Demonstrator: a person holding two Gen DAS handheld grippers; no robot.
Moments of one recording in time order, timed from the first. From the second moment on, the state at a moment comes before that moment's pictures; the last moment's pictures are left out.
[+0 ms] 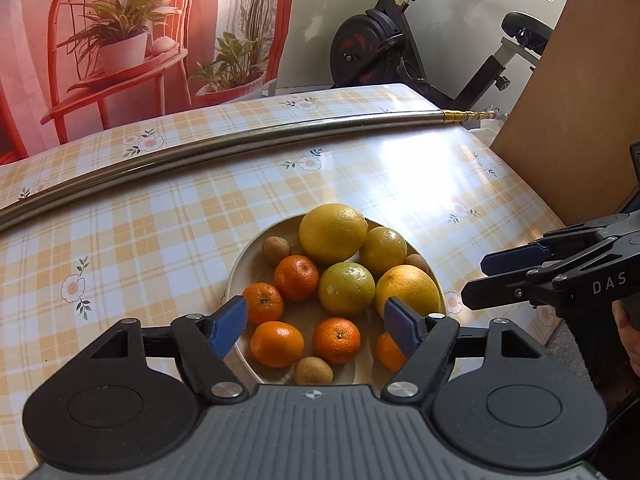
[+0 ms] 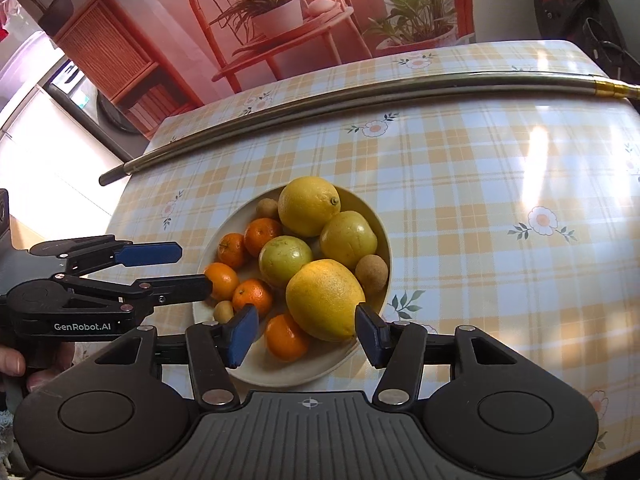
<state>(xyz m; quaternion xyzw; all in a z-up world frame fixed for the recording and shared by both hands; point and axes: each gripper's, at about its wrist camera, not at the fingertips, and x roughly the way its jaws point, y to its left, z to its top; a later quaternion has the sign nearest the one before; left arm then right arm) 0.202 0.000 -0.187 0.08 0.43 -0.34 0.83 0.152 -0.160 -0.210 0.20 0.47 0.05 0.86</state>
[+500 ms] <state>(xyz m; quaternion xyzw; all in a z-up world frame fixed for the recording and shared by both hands) 0.183 0.021 -0.140 0.03 0.37 -0.28 0.89 0.134 -0.166 -0.176 0.17 0.41 0.03 0.89</state>
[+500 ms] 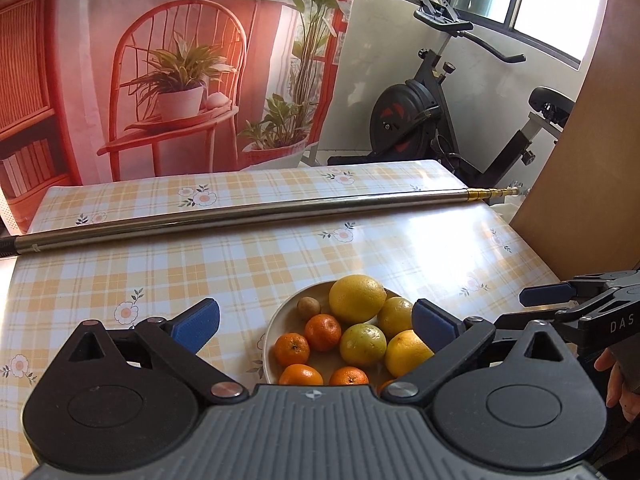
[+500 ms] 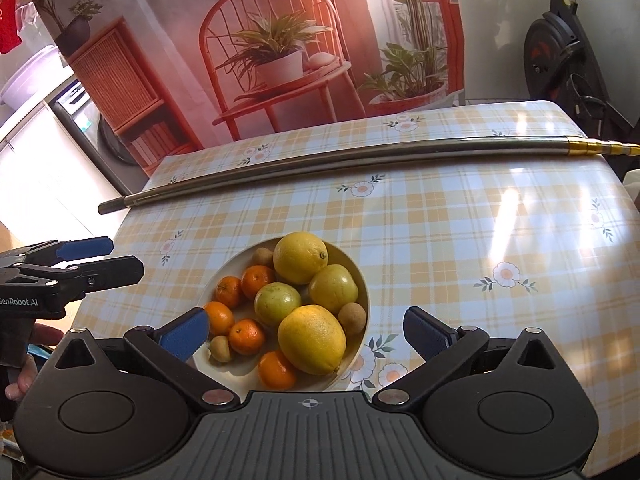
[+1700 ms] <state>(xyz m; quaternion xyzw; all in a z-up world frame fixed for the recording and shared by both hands) 0.103 -0.054 0.002 0.02 0.10 -0.30 0.95 0.033 -0.193 0.006 0.07 0.14 -0.10 0.98</state>
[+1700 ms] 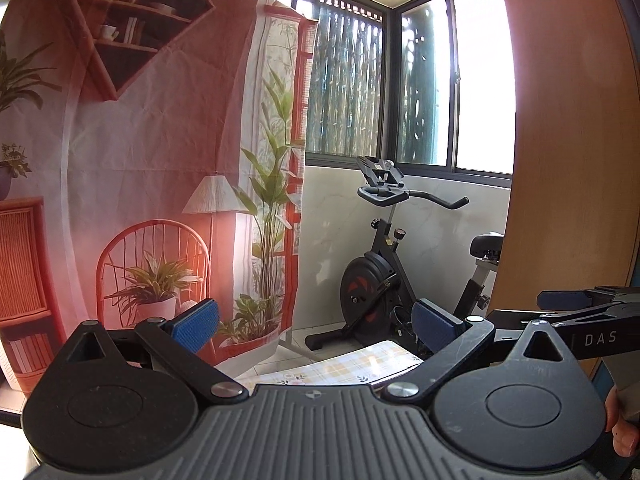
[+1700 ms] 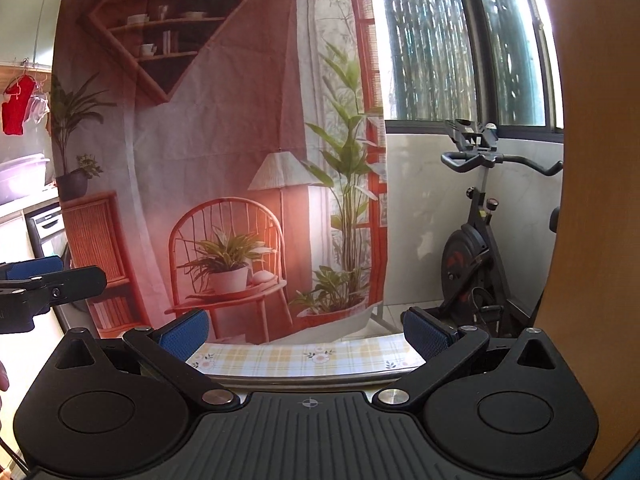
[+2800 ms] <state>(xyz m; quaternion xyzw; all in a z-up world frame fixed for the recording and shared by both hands) 0.112 -0.076 -0.004 0.03 0.11 -0.33 0.94 0.009 -0.228 0.002 0.08 0.12 -0.16 0.98</state>
